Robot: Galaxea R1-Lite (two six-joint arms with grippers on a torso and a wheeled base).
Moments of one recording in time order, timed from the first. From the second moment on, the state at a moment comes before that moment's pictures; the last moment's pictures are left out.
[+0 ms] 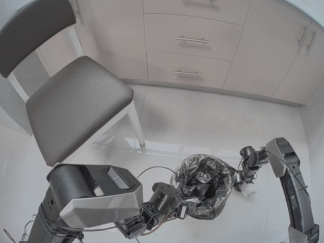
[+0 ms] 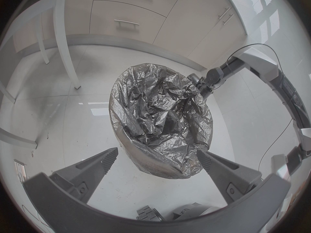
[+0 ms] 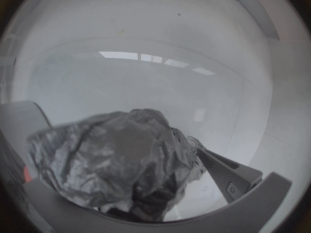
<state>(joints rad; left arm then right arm) -0.87 2.50 -0.83 -1.03 0.09 -0.37 -0.04 3.01 -1.96 0.24 -0.19 -0.01</state>
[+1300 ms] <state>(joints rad) -0.87 2.50 -0.83 -1.03 0.09 -0.36 -0.03 3.10 -2.00 0.42 -0.21 0.00</state>
